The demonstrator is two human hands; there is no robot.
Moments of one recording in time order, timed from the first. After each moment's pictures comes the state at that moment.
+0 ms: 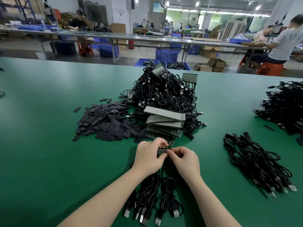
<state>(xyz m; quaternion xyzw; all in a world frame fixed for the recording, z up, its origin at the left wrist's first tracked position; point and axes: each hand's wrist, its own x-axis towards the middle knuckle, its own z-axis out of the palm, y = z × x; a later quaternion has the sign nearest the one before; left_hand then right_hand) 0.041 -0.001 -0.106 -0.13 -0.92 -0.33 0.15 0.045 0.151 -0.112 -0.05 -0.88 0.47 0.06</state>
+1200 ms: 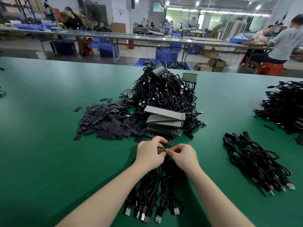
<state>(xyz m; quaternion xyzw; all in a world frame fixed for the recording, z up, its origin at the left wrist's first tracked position) 0.032 0.001 -0.105 -0.07 -0.93 -0.34 0.09 0.036 0.145 -0.089 -0.06 -0.91 0.42 -0.03</state>
